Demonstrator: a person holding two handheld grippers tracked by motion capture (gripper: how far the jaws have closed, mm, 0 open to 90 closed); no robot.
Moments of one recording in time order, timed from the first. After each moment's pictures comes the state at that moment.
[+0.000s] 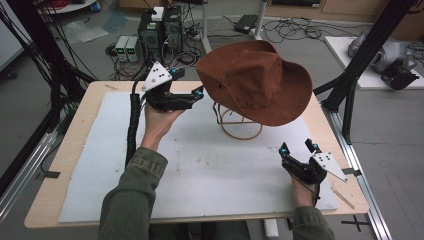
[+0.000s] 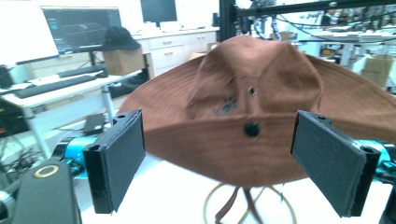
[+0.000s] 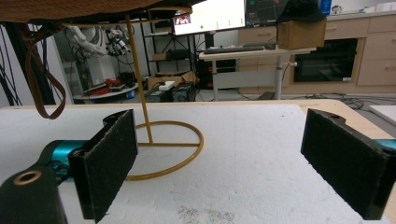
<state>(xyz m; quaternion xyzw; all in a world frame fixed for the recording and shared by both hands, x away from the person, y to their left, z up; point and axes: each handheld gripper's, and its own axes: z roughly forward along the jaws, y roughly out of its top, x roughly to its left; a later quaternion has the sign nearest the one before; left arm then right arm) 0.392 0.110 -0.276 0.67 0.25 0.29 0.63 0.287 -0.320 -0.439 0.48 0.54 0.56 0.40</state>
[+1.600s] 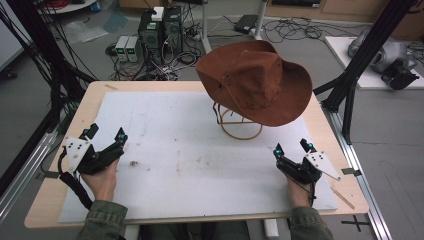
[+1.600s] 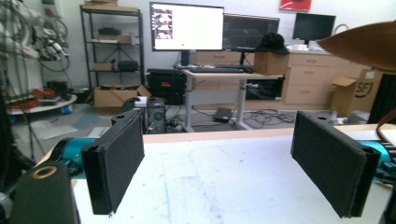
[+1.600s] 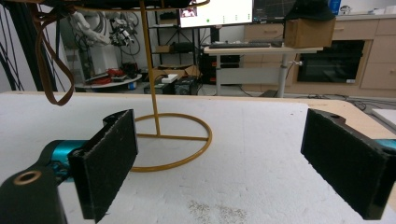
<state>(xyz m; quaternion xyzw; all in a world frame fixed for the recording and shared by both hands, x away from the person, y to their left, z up) 0.274 0.253 -0.397 0.51 0.46 0.46 0.56 0.288 -0.308 -0.441 0.46 0.56 0.55 0.41</state>
